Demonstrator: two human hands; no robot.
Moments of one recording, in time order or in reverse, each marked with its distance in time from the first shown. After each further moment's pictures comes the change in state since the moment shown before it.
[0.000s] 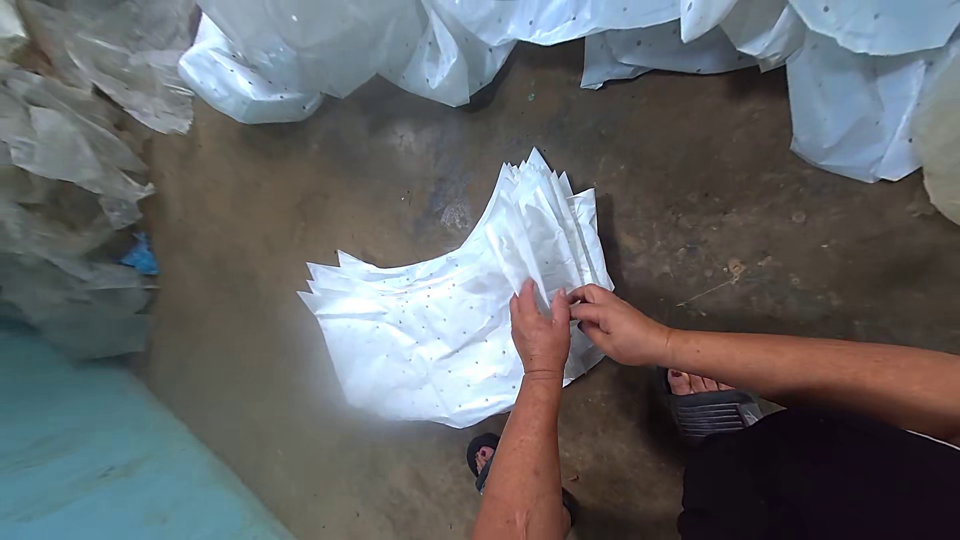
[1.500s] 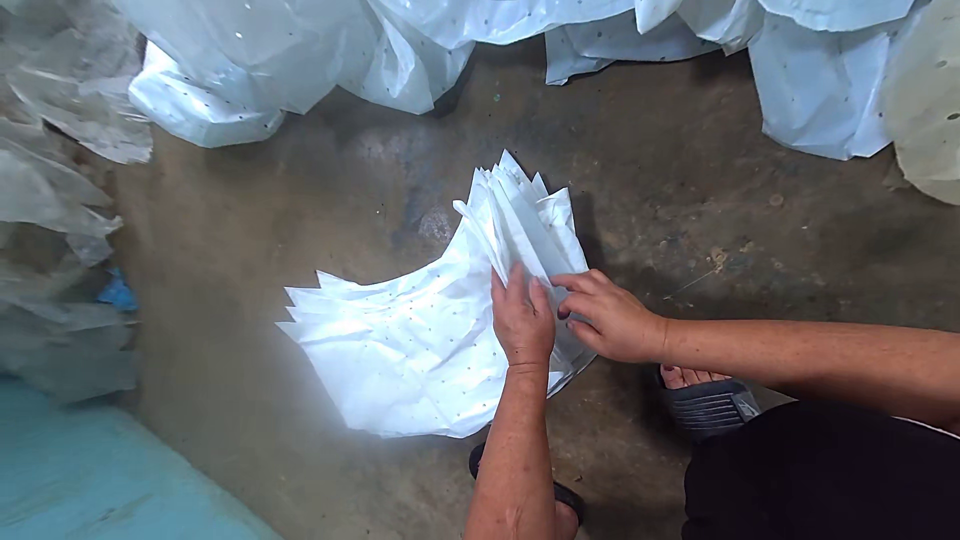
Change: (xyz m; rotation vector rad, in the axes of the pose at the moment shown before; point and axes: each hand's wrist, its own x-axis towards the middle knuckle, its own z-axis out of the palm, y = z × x) left_hand 0.018 0.003 0.006 0.102 0.074 0.244; right_hand -0.003 0.008 -0.006 -0.199 0.172 -0.226
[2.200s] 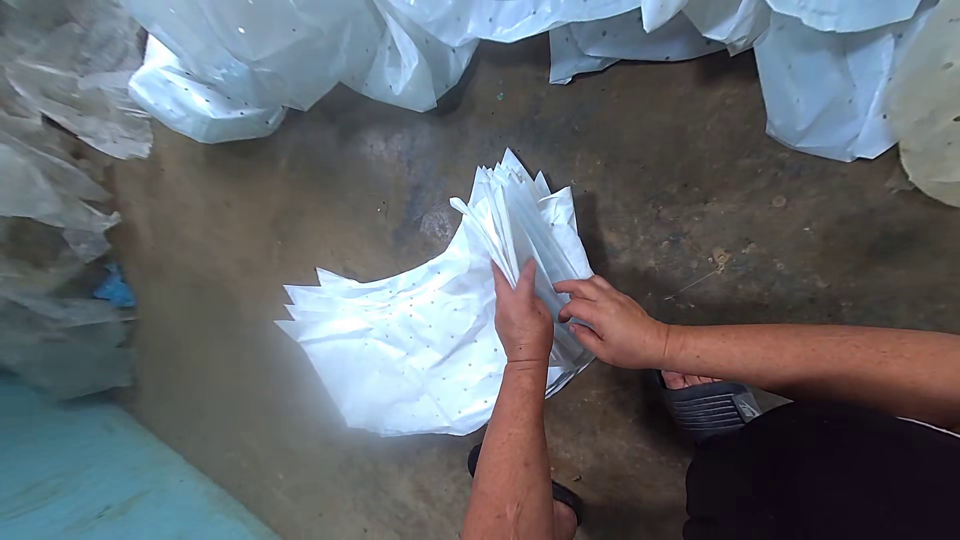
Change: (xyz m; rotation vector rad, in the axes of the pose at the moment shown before) left_hand 0.003 -0.006 0.003 0.051 0.015 0.107; right_hand -0.004 -0.001 0.006 -0.014 0.008 0.016
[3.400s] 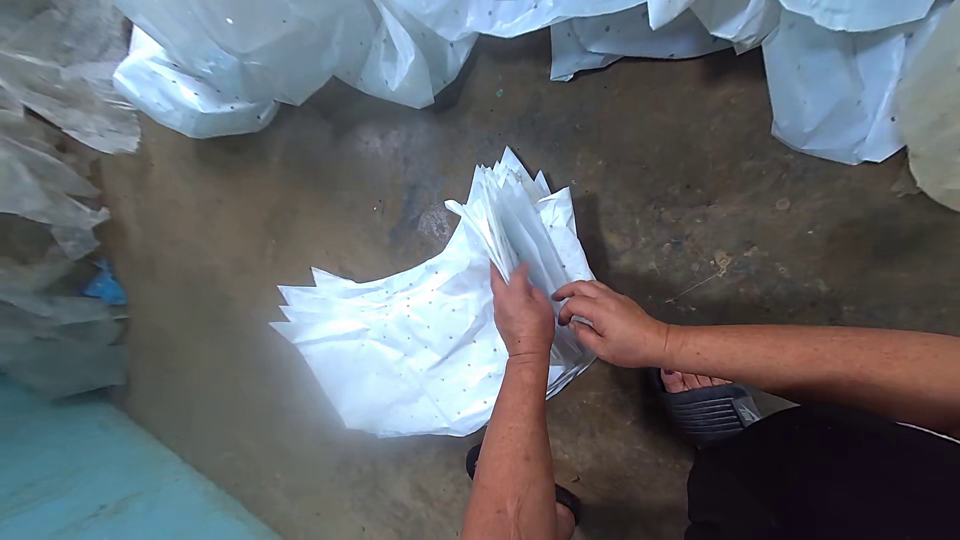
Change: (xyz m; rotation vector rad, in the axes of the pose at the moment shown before) left_hand 0.013 0.010 0.000 0.024 -0.087 -0.180; right_hand 0.007 -0.002 -0.009 0.106 -0.098 0.102
